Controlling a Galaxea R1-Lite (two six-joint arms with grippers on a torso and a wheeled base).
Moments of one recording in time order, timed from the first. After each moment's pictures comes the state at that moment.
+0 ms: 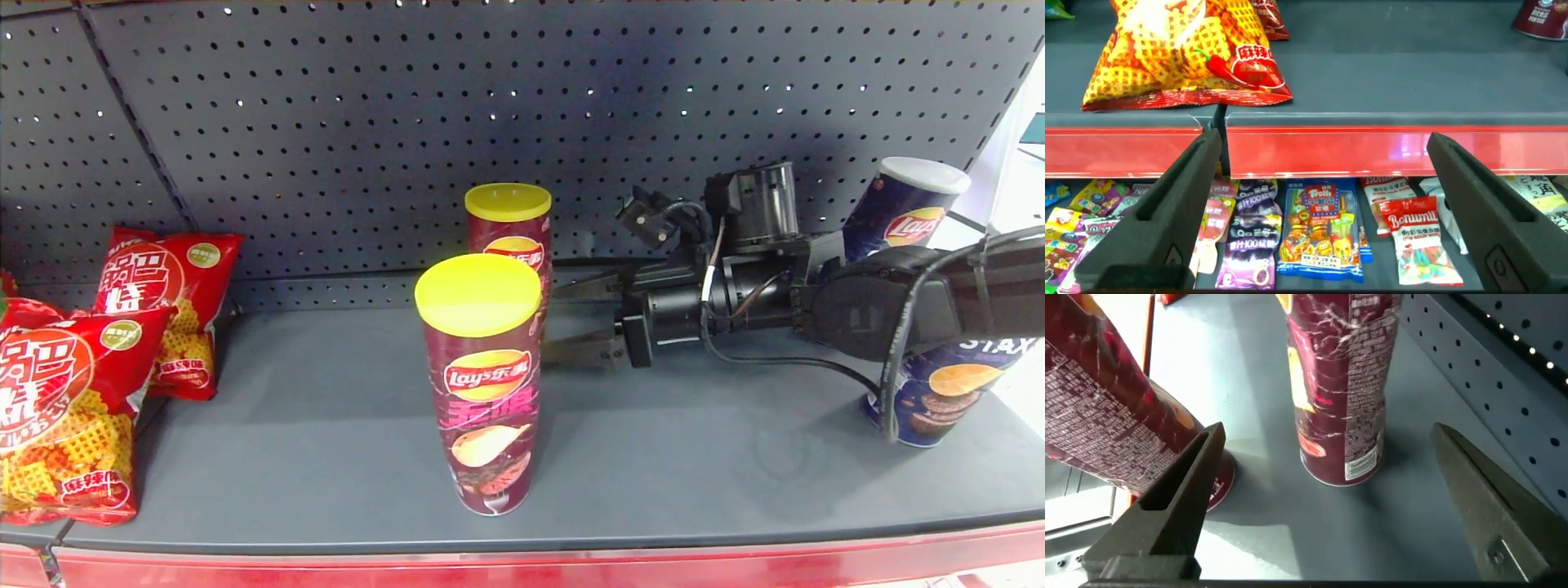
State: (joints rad) left arm 0.00 0.00 0.00 0.00 0.00 -0.02; right arm 0.53 1.92 -1.30 -0.19 0.75 -0.29
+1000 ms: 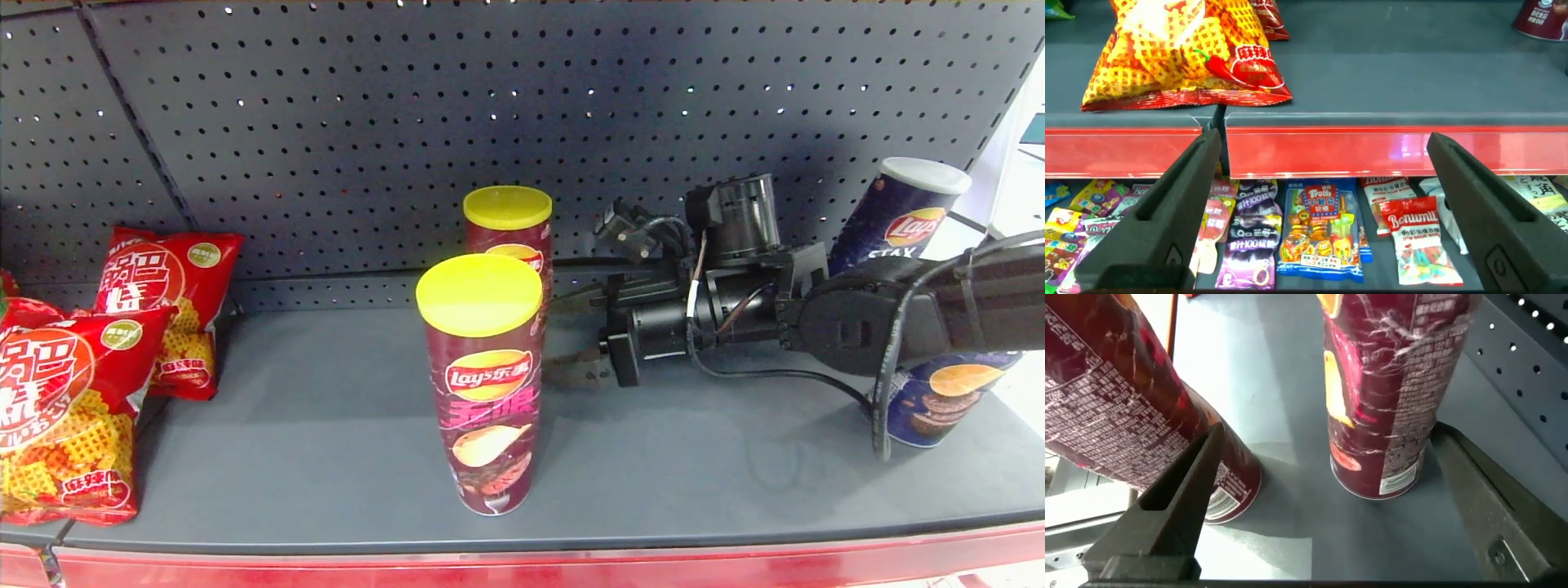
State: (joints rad) left arm 0.00 0.00 0.00 0.00 0.00 -0.02; right arm 0.57 1.92 -1.29 -0.19 0.75 -0.30
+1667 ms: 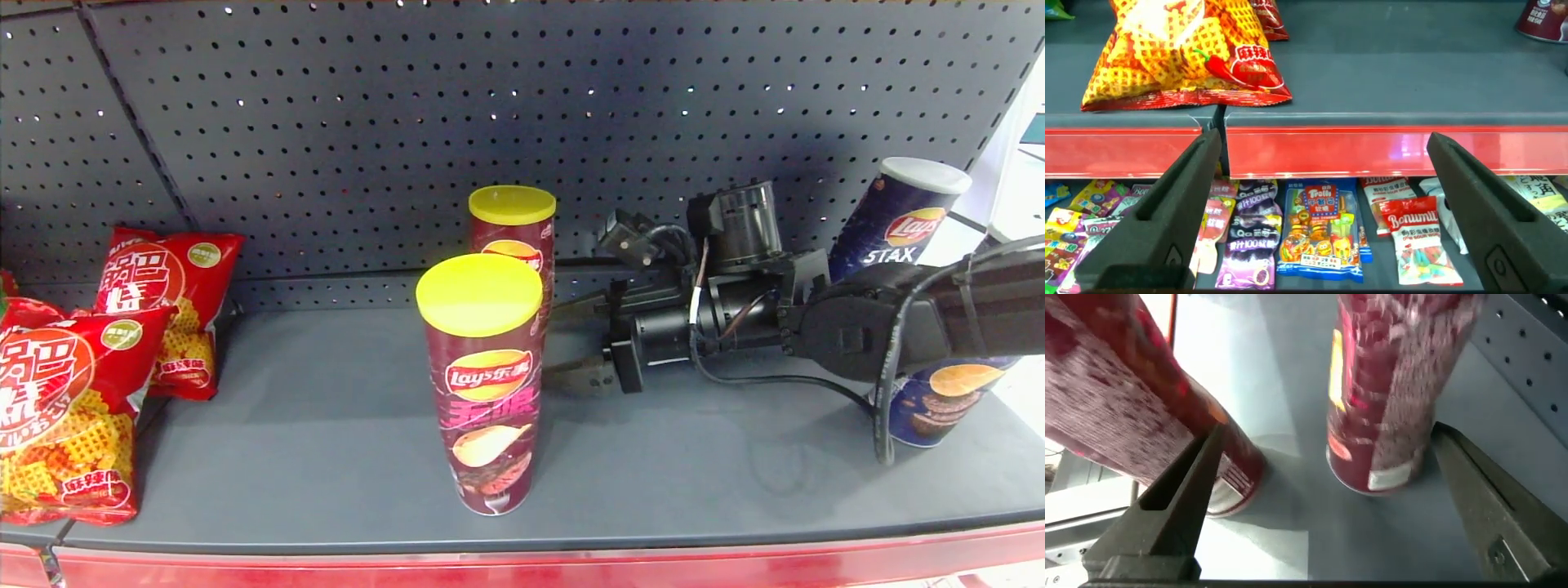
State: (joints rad) left arm 0.00 0.00 0.00 0.00 0.00 -0.02; right arm 0.56 1.92 -1.26 -0.20 0.75 -0.30
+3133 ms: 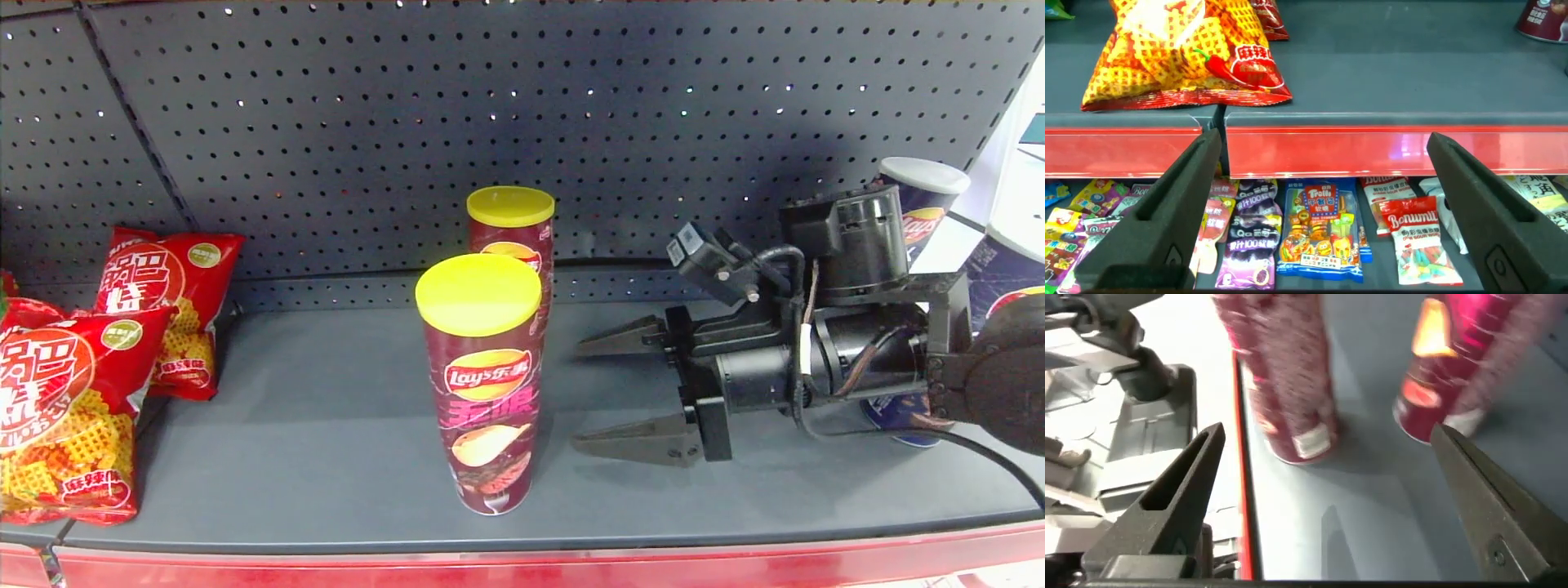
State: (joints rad) left arm 0.00 0.00 0.00 0.00 0.00 -0.02; right arm 0.61 1.68 -1.01 -0.21 0.75 -0.31
